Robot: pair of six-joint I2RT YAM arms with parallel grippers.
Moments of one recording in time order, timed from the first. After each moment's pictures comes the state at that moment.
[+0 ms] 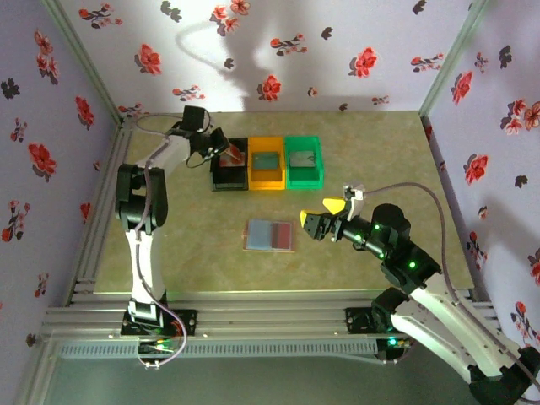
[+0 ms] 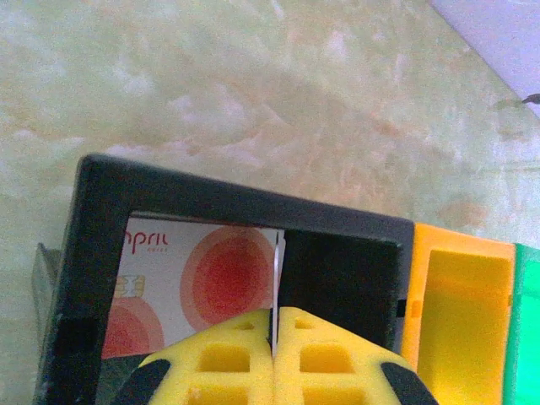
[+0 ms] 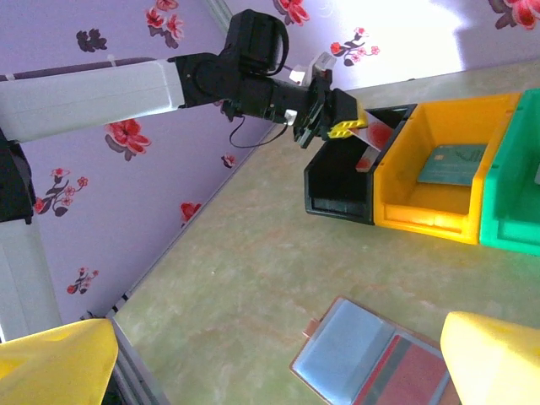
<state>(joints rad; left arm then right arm) -0.22 2.19 1.75 -0.42 0.37 -0.65 0.63 0.61 0.60 -0.19 -0.28 0.49</state>
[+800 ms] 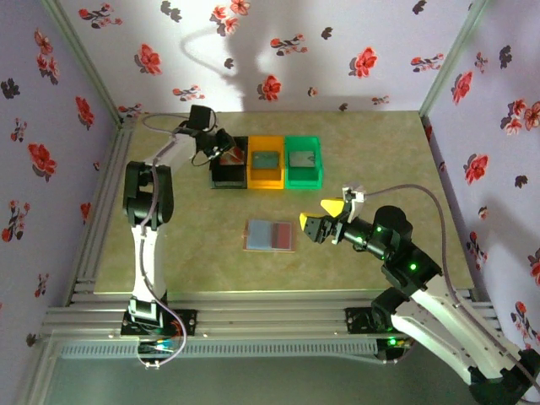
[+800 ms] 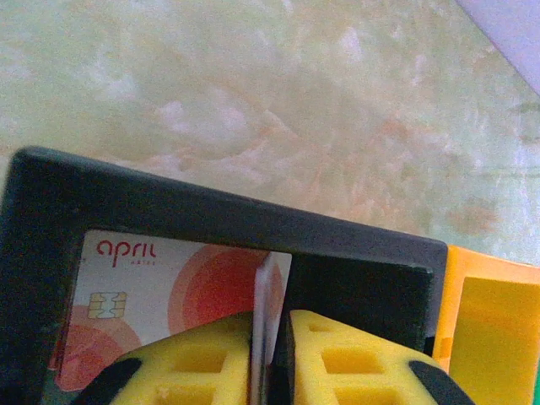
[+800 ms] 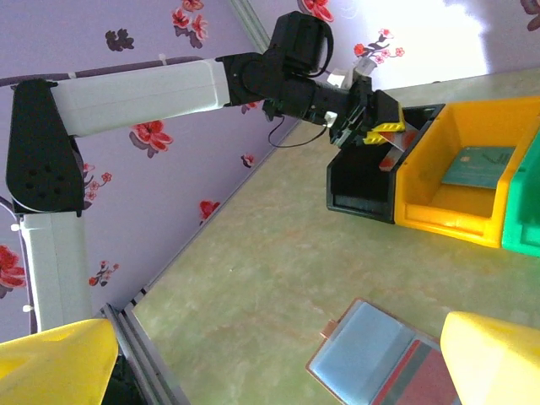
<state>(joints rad) -0.24 2.28 1.84 -0.45 0.35 -0.67 0.63 0.59 0.59 -0.16 -0.33 0.49</state>
